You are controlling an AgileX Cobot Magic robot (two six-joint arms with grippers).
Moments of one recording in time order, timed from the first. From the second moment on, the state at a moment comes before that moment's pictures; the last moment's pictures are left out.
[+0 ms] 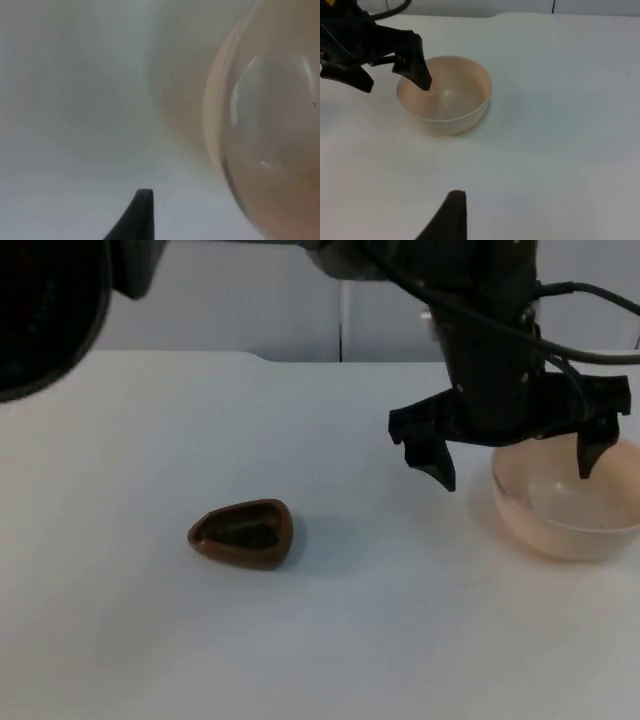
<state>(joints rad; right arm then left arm) 0.07 0.00 -0.52 0.00 1.09 -0.03 -0.80 2.40 -2.02 -0.10 0.85 -0.60</state>
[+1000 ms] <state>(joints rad) 0.07 0.00 -0.52 0.00 1.09 -0.03 -0.74 2.49 -2.06 -0.12 0.90 -0.62</state>
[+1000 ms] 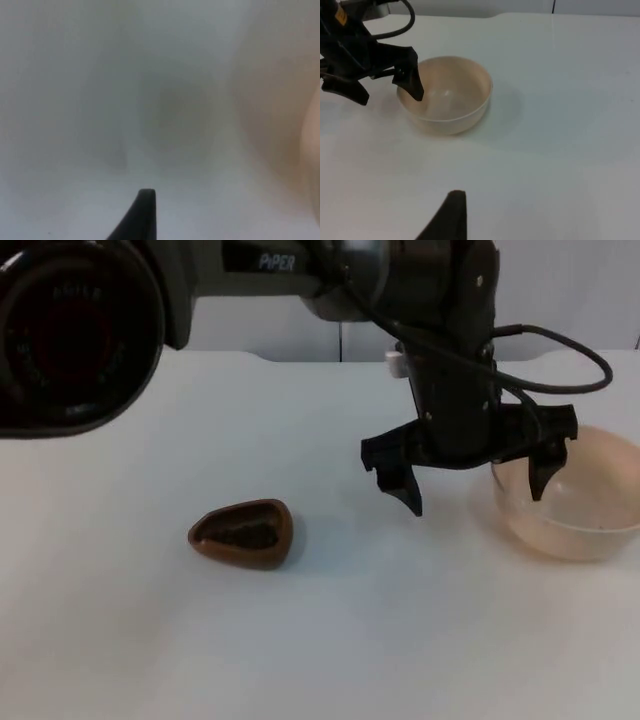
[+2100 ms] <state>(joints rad) 0.07 0.00 -0.52 0.00 1.09 -0.03 -0.74 2.49 -2.06 -0.09 0.87 -0.62</state>
